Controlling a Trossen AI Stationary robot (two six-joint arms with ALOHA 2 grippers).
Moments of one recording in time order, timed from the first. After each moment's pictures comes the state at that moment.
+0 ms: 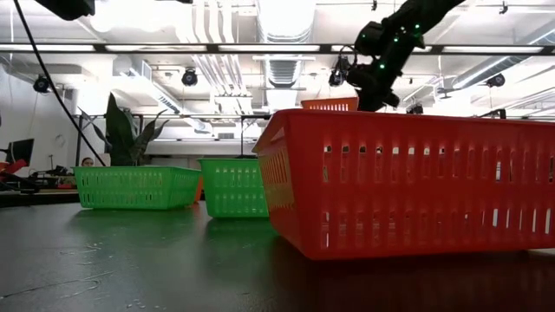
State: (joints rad) left arm -0.12 1.09 0.63 0.72 -0.22 0.51; right arm -0.83 1.56 1.37 -0.71 -0.11 -0.12
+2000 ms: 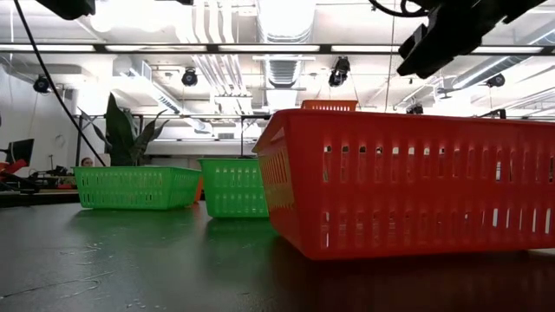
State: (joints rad) left arm -0.11 1.09 0.63 0.72 -0.22 0.47; right arm 0.21 1.05 0.73 -0.35 0.11 0.10
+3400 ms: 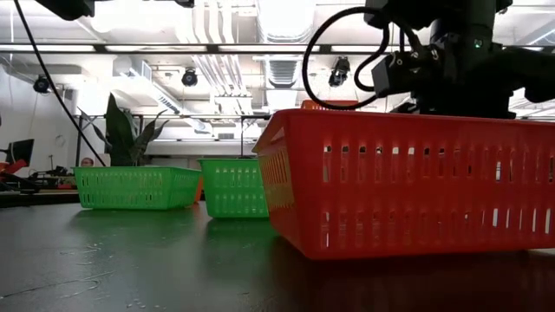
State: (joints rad) left arm -0.11 1.09 0.63 0.69 -0.22 0.48; right arm 0.27 1.65 1.01 -0.73 0.00 0.17
